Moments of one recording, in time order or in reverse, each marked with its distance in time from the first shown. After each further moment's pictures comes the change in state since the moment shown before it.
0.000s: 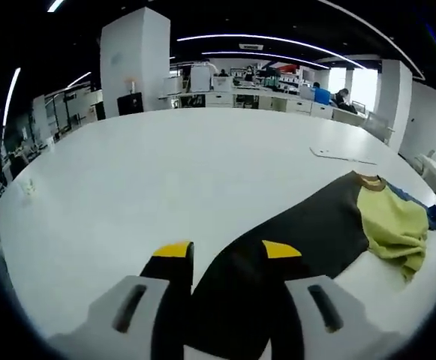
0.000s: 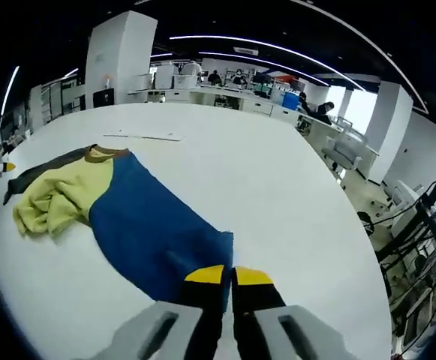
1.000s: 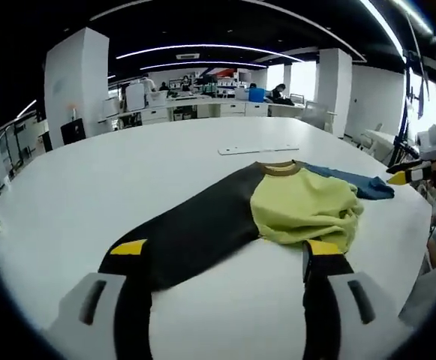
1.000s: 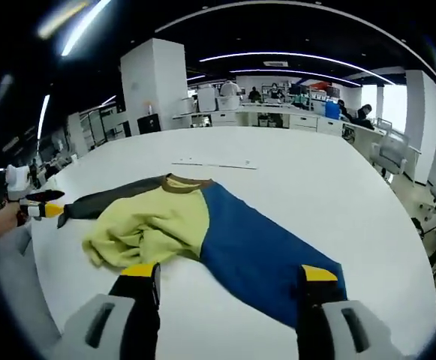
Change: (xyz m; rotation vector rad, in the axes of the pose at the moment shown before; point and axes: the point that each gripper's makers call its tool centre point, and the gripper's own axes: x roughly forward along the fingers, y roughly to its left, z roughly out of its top) left arm -0.046 -0.148 -0.015 0.160 -0.047 -0.323; right arm -0.034 0.140 0.035 0.026 -0.090 0.360
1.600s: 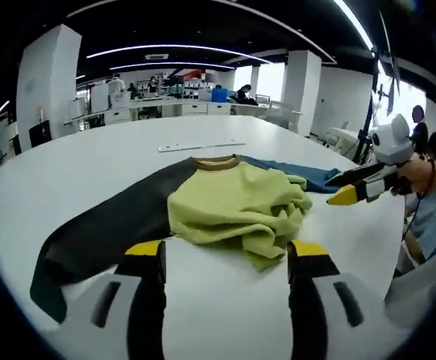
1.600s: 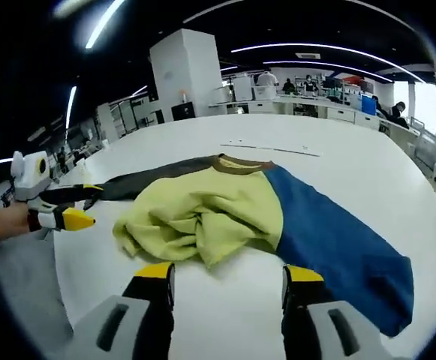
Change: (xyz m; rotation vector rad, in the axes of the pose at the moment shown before) left arm 0.020 -0.101 -0.021 0.042 -0.009 -0.192; right arm 0.039 0.068 -0.026 -0.055 0.041 0.175
